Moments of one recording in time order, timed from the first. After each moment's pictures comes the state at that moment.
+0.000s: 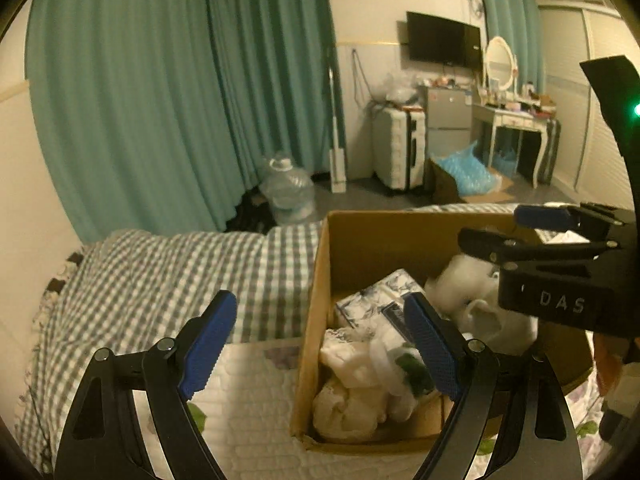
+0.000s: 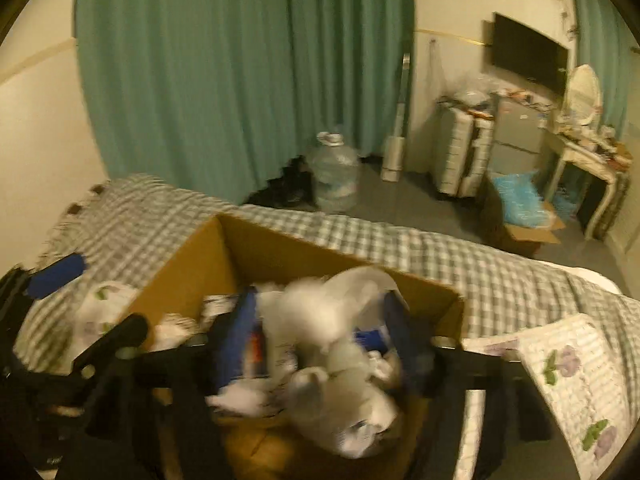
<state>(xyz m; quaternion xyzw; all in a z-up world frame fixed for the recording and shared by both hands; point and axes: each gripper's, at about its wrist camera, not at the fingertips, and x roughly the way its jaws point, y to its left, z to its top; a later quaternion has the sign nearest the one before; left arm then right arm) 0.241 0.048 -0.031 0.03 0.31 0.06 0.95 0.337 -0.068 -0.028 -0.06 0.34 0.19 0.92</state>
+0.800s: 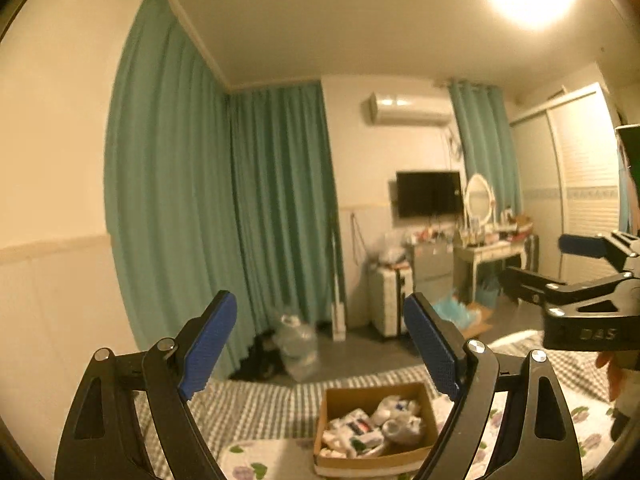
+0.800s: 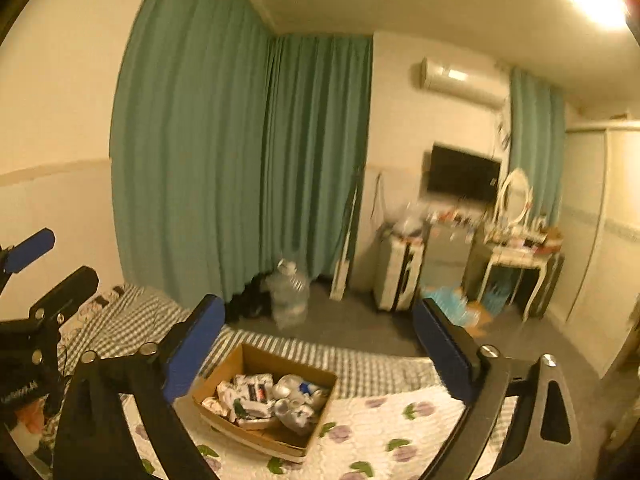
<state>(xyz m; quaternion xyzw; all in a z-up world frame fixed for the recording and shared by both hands) 0.012 0.029 0.227 0.05 0.03 0.05 1.00 0.093 -0.146 0.243 -0.07 0.12 0.13 0.98</state>
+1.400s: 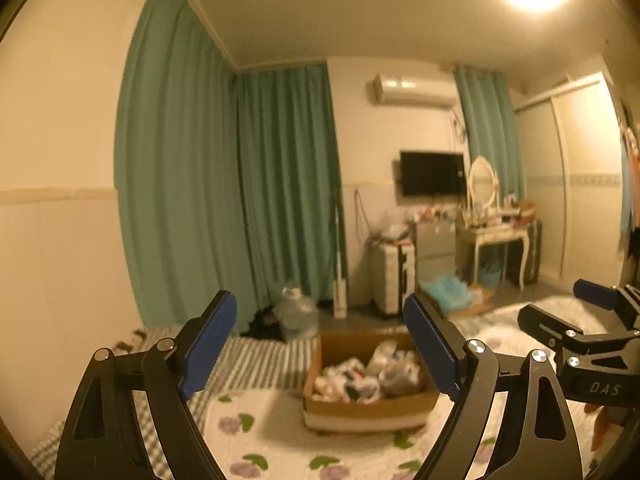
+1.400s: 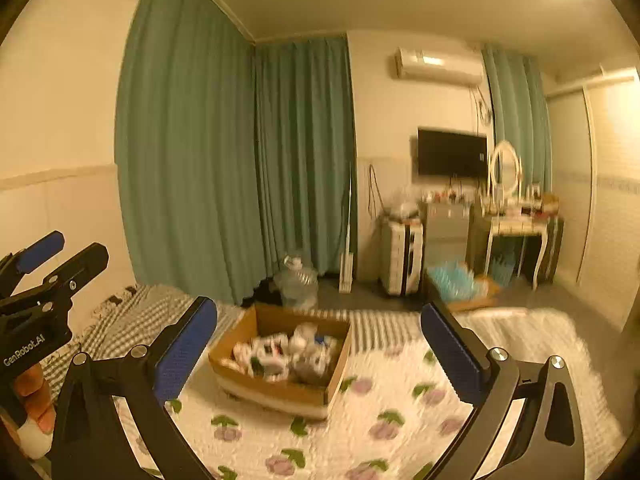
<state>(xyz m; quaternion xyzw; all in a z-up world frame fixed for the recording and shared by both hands) 0.015 0.025 0.122 0.04 0.07 0.06 1.00 0.031 -0.171 0.127 0.01 0.13 0.13 0.98</state>
